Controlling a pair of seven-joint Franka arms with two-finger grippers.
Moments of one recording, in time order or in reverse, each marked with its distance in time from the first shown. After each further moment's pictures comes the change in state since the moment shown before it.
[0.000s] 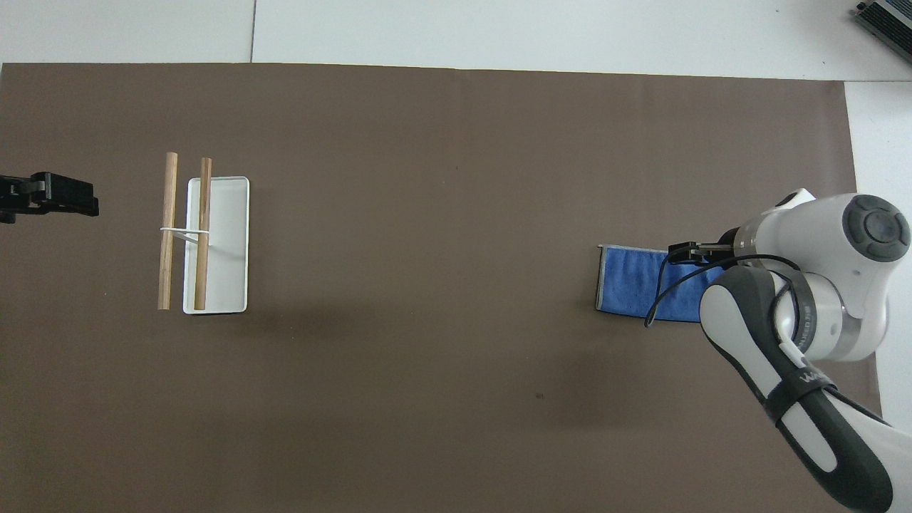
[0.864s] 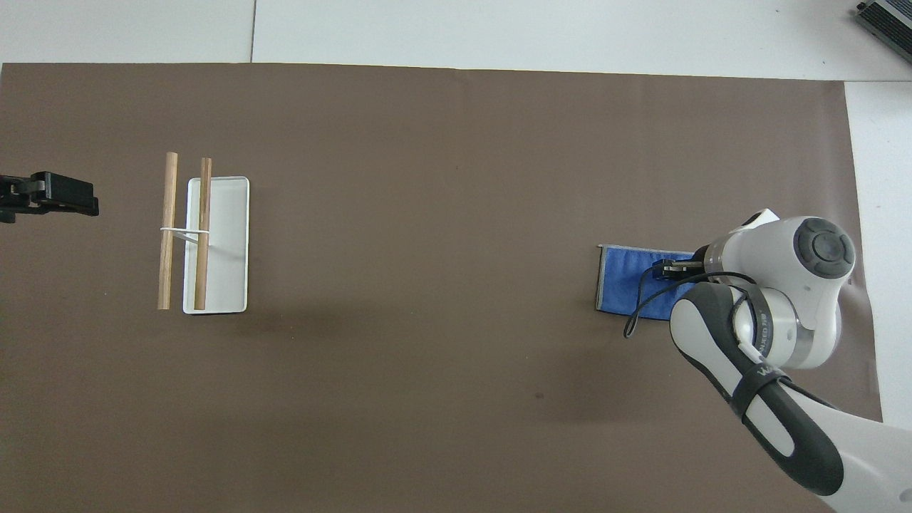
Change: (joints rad) left arm 0.000 0.000 0.000 0.000 0.000 0.000 0.000; right arm 0.023 0.051 0.000 -0.071 0.008 0.098 -0.011
